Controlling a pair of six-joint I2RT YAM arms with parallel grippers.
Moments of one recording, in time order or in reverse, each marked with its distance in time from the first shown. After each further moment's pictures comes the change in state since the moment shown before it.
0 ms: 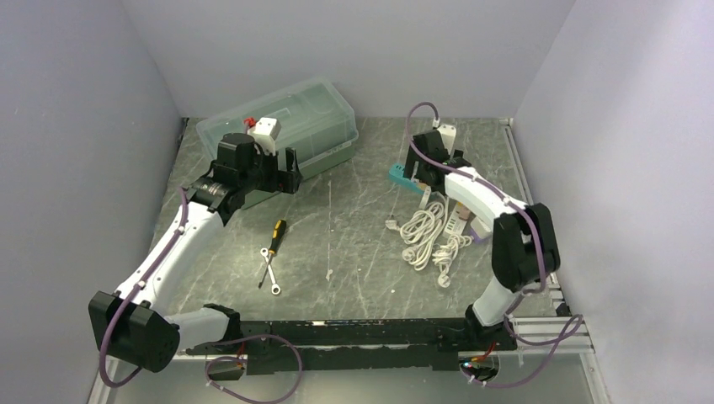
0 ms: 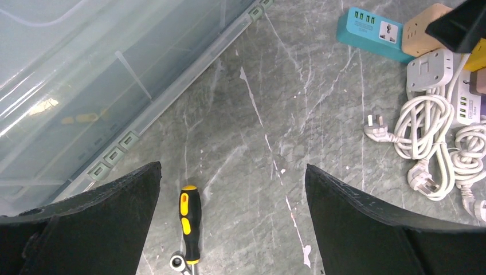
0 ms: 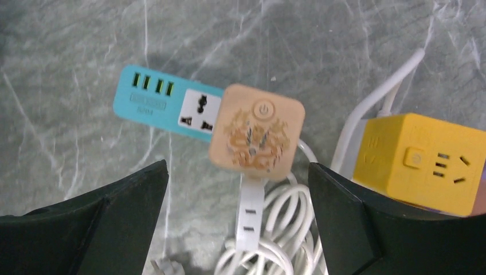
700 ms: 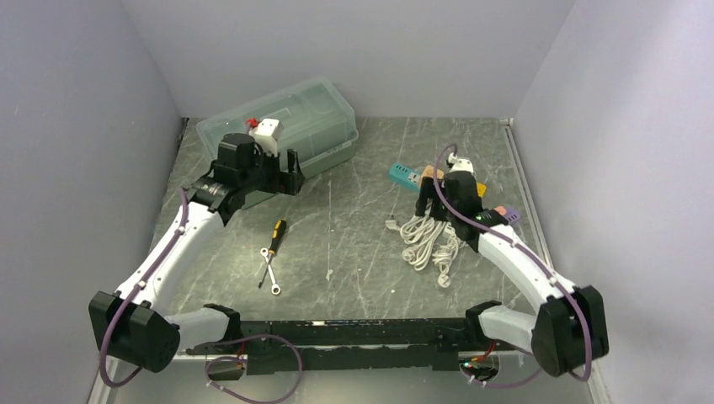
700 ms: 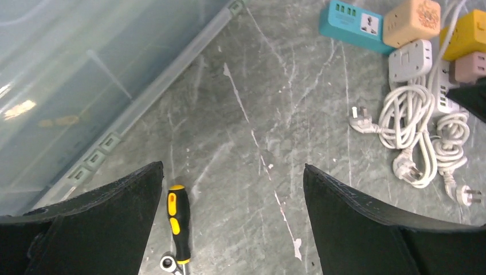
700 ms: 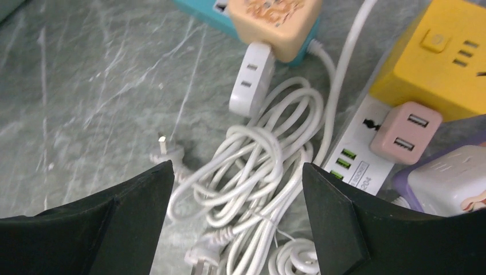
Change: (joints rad) left arm 0.029 -0.007 0.000 -0.001 0.050 -0.007; right arm -0.034 -0.521 -0.454 0.090 -0.312 -0.092
